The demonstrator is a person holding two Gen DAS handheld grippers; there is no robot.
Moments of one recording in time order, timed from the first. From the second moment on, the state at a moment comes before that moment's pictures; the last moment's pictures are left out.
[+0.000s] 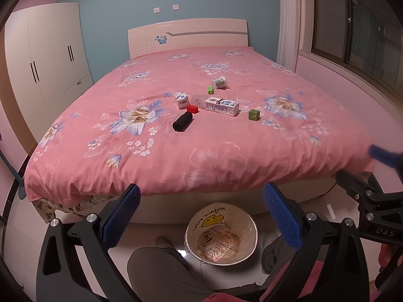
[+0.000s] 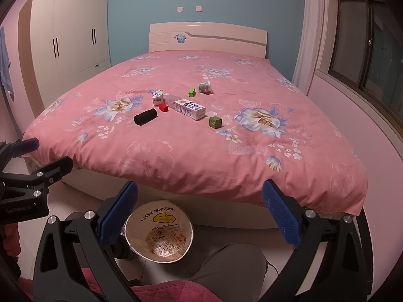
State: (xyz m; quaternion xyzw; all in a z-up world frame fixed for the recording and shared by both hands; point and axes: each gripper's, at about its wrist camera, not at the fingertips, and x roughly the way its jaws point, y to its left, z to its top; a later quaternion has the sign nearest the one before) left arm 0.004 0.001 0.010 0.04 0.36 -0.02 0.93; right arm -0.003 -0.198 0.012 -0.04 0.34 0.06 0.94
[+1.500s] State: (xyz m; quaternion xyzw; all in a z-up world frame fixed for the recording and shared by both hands) left arm 0.135 0.002 -0.023 0.03 0.41 -0.05 0.91; right arm 0.116 -0.209 -0.003 -0.06 0.36 0.05 0.93
